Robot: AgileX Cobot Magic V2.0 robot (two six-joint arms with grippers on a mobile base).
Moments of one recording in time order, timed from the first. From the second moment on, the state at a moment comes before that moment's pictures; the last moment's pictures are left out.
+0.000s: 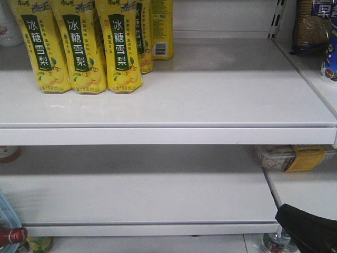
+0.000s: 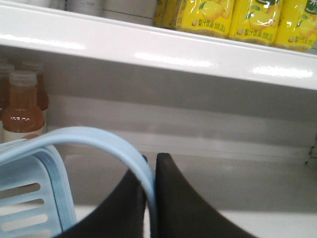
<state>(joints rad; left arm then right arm) -0.08 -0.01 0.04 0.05 0.04 -0.28 0.46 0.39 -0.16 -1.75 -0.15 1.93</state>
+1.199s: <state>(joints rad) -0.08 -0.01 0.04 0.05 0.04 -0.28 0.46 0.39 -0.16 -1.75 -0.15 1.93</state>
